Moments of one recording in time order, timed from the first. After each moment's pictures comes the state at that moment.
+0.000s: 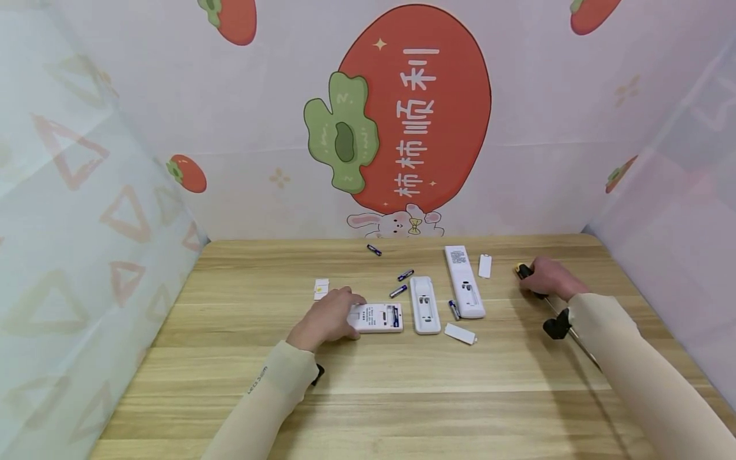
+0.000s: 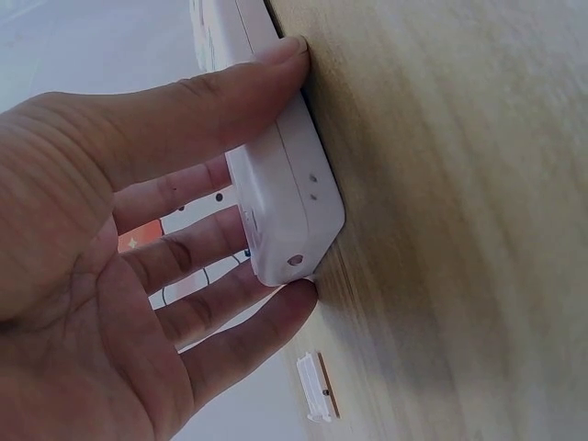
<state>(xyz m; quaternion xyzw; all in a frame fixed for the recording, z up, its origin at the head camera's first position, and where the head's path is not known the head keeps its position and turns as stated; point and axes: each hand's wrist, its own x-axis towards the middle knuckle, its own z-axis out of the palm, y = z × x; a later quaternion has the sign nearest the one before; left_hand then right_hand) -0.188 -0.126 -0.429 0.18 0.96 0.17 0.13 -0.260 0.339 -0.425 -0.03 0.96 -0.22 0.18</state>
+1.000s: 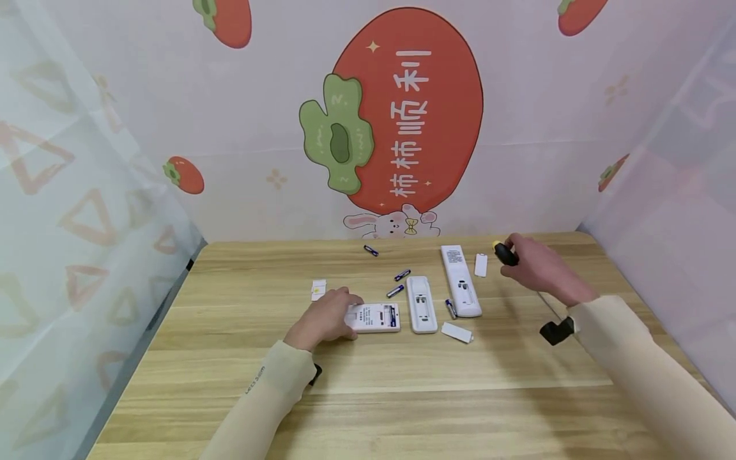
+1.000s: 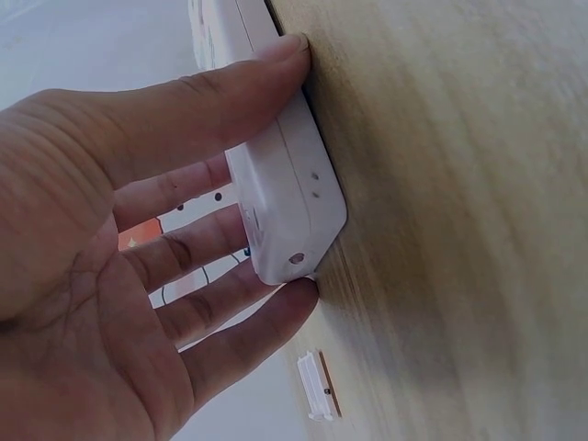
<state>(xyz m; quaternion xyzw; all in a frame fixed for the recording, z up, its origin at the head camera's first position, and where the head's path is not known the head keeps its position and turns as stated) -0.188 -0.124 -0.429 0.19 0.96 0.16 0.12 -0.221 0.282 -0.360 -0.11 0.97 -0.20 0.05</state>
